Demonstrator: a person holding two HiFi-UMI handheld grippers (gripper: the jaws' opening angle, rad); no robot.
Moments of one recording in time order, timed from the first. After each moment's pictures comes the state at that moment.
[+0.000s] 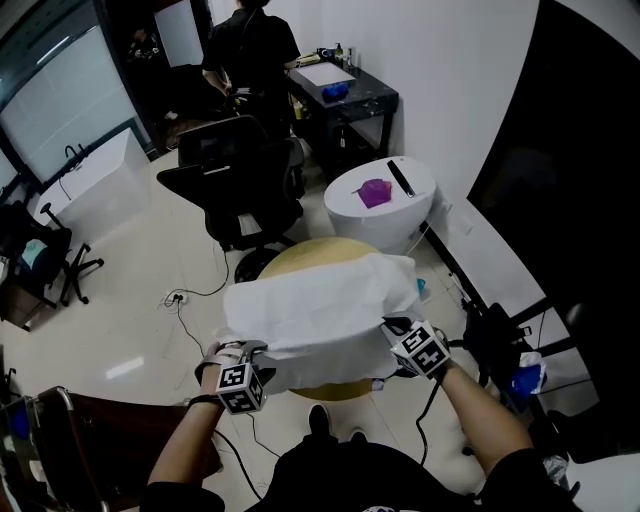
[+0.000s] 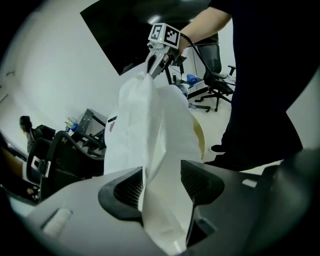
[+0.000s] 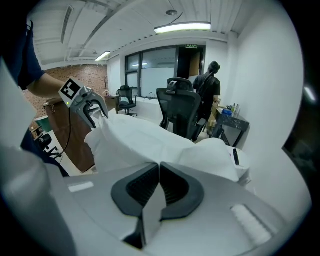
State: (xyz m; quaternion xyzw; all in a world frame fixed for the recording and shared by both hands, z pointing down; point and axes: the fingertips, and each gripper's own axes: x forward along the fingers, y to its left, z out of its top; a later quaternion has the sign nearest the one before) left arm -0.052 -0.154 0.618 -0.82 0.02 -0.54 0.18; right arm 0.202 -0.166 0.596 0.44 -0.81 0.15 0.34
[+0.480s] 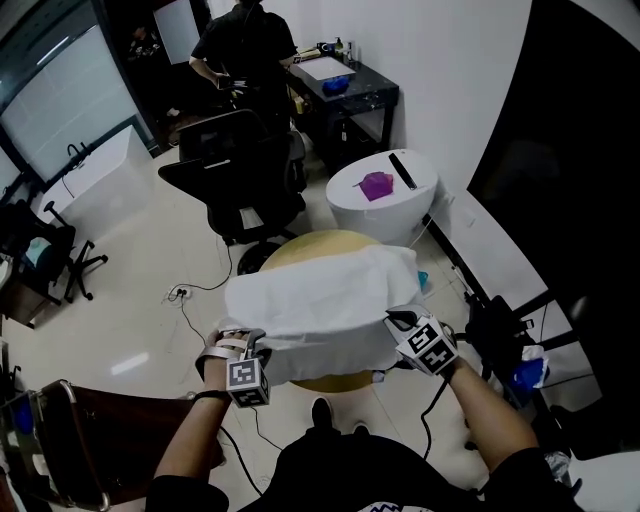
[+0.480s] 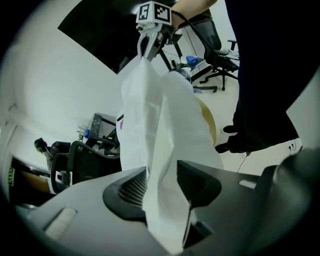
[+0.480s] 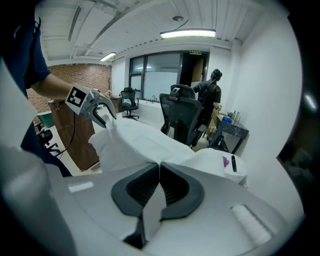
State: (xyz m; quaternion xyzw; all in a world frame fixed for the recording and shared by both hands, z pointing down) left arm -0.052 -0.170 0.611 -0.76 0.07 -0.58 0.28; right arm 0.203 -0.151 0.568 0.44 -0.82 0.11 0.34
